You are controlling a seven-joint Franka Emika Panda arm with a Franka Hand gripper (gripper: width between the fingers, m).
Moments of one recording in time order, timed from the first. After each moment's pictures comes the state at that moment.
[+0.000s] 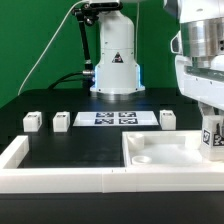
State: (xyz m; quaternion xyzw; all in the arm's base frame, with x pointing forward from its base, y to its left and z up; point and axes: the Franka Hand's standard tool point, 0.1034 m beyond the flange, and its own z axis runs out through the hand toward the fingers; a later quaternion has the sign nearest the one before) arm 0.619 0.125 0.073 -0.77 0.64 0.02 0.06
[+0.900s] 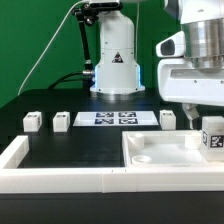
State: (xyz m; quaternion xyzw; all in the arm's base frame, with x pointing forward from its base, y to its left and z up) arm 0.620 0.123 0.072 -0.93 0.37 -0.01 0.07
